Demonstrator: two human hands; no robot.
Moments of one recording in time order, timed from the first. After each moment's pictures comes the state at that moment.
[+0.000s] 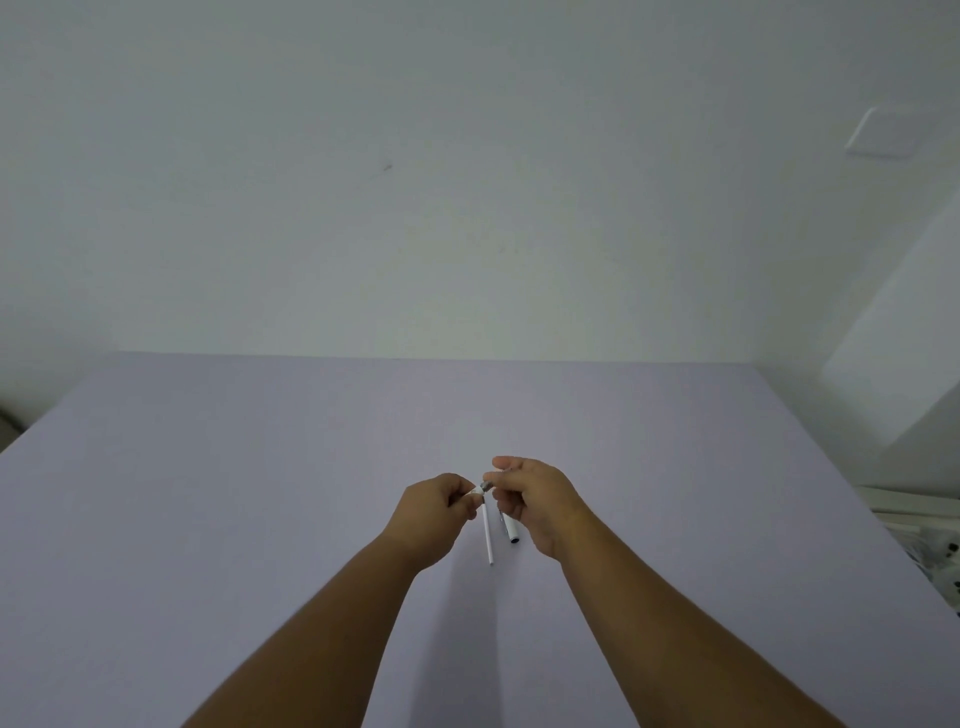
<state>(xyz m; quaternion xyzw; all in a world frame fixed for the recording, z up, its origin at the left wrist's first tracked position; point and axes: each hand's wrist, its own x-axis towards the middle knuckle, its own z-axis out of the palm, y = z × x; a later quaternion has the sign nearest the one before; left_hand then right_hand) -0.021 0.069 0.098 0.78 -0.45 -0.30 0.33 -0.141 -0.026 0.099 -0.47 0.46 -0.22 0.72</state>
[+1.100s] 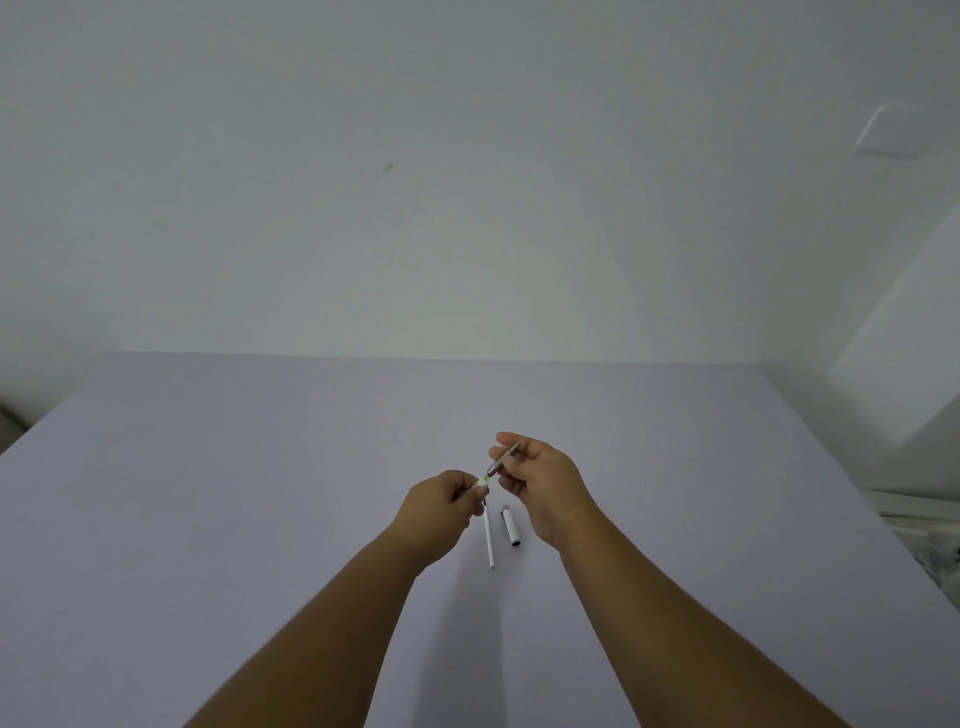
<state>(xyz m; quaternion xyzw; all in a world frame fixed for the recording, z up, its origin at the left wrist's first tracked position) -0.026 0.063 0.107 0.76 -0.41 -0.34 0.37 -0.138 -0.033 0.111 -0.47 0.40 -0.29 0.73</state>
